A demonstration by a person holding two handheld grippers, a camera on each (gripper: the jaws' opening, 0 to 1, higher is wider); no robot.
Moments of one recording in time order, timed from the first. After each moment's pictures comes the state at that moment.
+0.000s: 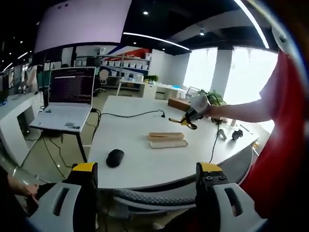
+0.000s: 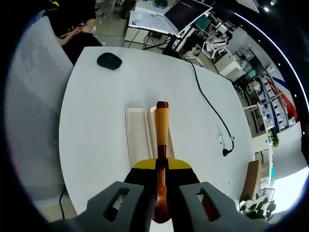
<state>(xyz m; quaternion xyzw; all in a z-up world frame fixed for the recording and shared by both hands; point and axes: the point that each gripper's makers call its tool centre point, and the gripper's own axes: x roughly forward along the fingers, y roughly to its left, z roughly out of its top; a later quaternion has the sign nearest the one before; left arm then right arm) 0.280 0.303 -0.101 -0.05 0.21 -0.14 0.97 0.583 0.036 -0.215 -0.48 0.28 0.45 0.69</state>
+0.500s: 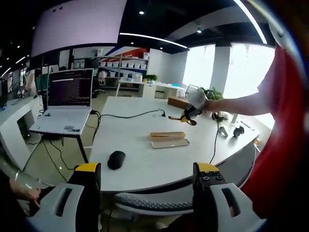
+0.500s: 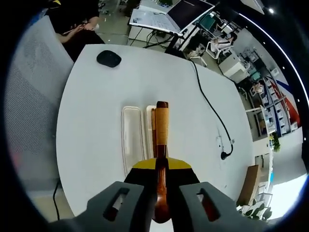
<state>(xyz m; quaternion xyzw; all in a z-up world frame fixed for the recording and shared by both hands) 0.289 0.301 -0.104 -0.03 0.22 -0.13 0.97 0.602 0.035 -0.214 -0.50 0.28 0.47 0.67</state>
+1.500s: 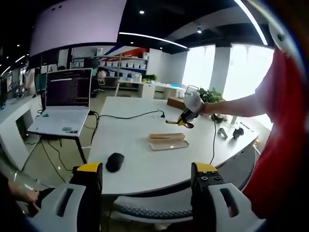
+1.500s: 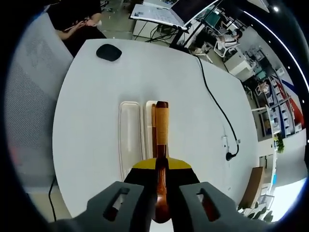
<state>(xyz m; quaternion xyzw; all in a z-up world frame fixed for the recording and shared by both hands) 0.296 0.299 -0.098 -0.03 0.21 -0.14 0.97 0.619 0.032 -0.232 -0.49 0.30 0.48 0.66</state>
